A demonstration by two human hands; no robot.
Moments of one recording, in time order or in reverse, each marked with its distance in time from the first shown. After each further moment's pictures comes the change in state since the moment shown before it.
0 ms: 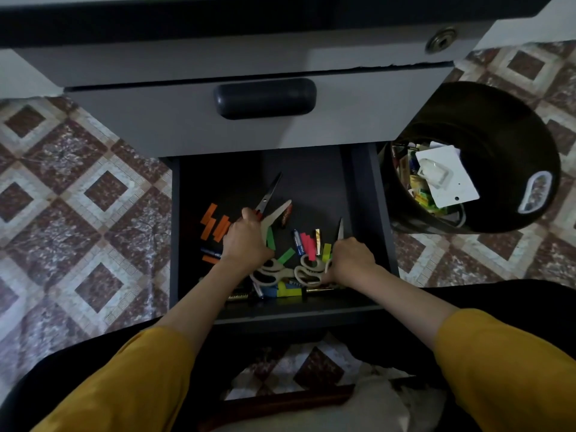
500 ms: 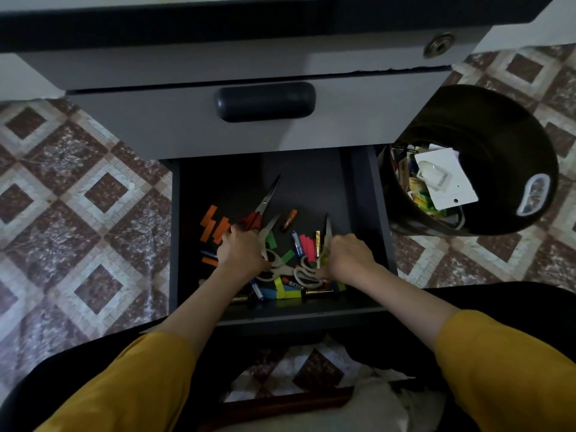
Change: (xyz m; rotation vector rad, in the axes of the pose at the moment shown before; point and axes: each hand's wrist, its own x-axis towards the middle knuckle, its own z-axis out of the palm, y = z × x) left_hand -0.002 -0.007 0.005 0.277 -0.107 -0.060; right_hand -0.005 -0.002 -0.008 0.127 0.053 -0.061
